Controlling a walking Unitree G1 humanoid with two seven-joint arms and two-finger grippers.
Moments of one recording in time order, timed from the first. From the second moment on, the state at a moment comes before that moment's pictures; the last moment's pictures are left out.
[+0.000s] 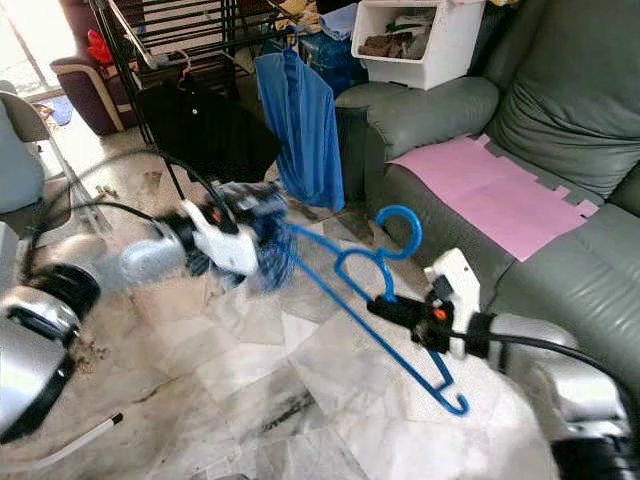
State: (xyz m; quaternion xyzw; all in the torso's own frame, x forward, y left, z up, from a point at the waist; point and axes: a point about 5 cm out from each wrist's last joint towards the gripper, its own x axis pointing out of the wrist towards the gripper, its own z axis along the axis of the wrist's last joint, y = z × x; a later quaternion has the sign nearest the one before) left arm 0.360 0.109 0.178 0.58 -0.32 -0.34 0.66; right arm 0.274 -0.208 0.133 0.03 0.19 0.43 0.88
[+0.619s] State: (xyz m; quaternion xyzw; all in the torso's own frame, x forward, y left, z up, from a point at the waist) left arm 0.345 0.077 0.184 0.53 -0.42 -0.35 0.65; right arm 0.296 -0.183 0.119 0.10 0.16 0.37 0.91
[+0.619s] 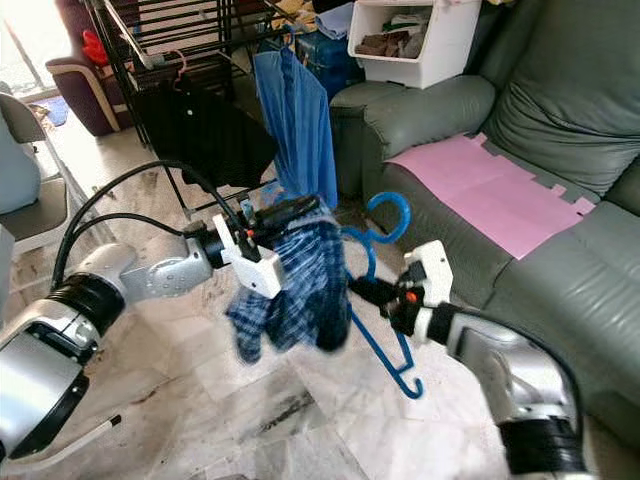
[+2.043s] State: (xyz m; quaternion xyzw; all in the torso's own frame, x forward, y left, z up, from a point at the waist) left arm 0.381 0.135 0.145 0.50 -0.10 -0.23 0.83; right arm 0.273 -0.214 0.155 -0.20 0.19 0.46 0.84
